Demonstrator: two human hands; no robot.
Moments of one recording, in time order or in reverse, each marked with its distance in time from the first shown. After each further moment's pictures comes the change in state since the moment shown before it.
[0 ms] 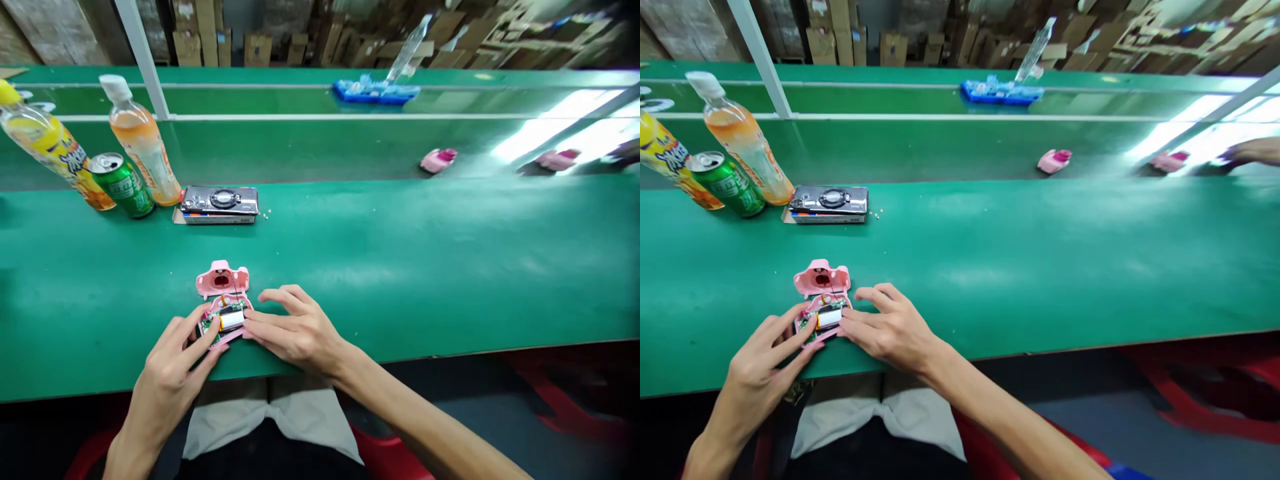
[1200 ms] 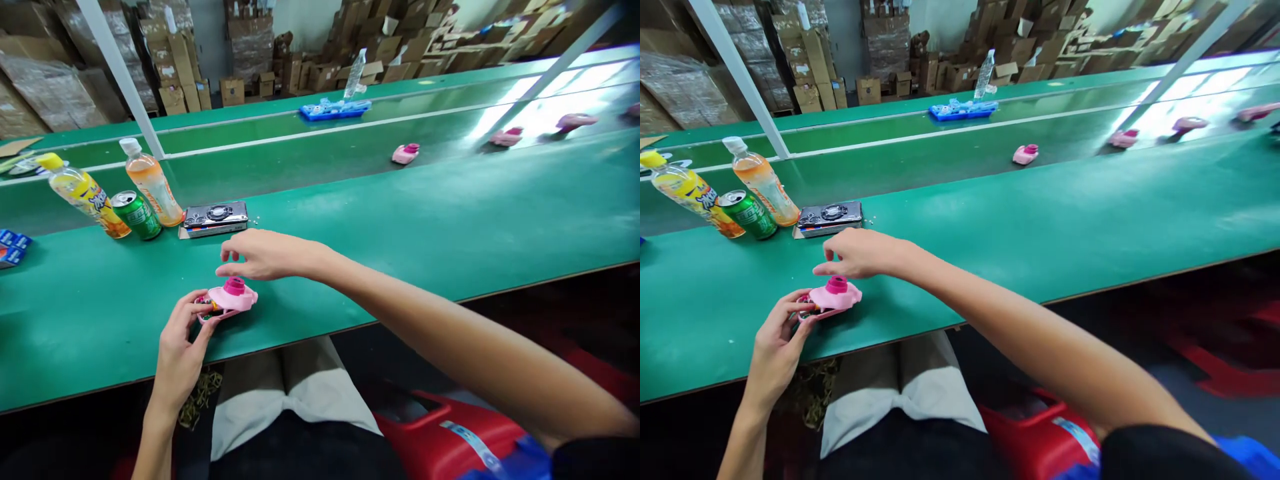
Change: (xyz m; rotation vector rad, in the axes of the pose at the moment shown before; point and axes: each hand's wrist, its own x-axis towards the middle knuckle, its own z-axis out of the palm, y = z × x) left_hand 0.005 -0.008 -0.006 -0.503 0.116 -0.399; right_hand 0.124 0.018 -0.033 0.161 -0.757 0.427
